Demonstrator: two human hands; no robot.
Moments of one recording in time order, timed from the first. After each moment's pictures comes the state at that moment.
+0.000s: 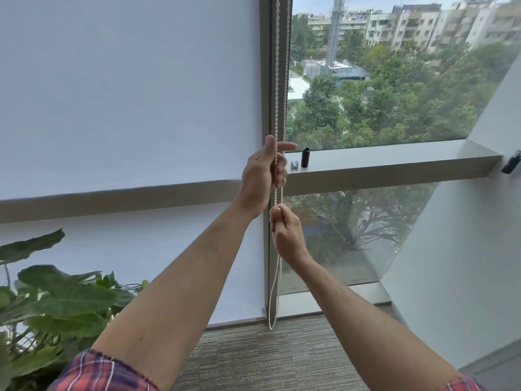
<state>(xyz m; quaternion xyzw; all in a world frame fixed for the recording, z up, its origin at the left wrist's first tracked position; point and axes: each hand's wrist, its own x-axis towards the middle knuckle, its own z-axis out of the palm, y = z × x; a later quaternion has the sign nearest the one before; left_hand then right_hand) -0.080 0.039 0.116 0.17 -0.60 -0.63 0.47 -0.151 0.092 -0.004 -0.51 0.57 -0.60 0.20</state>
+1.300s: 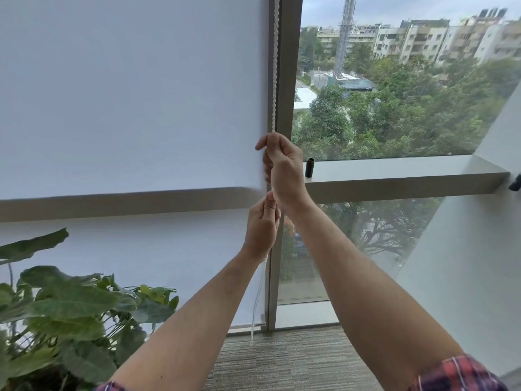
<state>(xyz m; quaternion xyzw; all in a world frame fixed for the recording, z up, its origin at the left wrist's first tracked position) -0.082 0.063 0.047 0.30 -0.60 -0.52 0.52 -0.142 0.059 0.144 -0.49 0.37 -0.72 0.33</state>
